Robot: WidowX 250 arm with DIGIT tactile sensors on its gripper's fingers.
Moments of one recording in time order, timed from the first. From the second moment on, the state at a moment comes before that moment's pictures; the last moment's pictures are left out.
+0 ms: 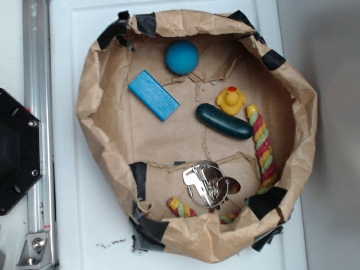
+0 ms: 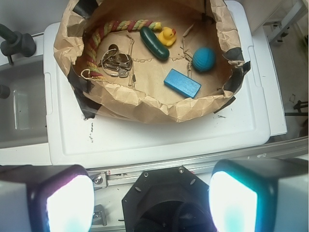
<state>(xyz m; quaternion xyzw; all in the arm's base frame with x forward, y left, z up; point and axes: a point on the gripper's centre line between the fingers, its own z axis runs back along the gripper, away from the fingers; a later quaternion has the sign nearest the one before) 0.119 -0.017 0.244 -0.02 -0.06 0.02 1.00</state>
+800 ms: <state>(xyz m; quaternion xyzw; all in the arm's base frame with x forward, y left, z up) 0.216 0.015 0.152 0.04 -0.01 -0.11 0.99</state>
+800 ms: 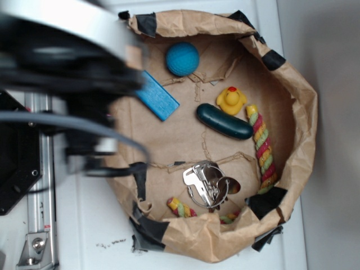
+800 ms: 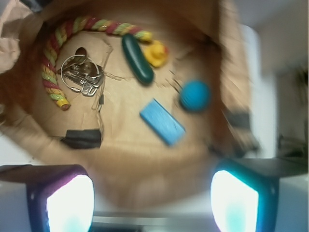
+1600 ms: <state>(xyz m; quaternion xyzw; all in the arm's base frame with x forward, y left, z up) 0.219 0.029 0.032 0.02 0.10 -0.20 0.98</state>
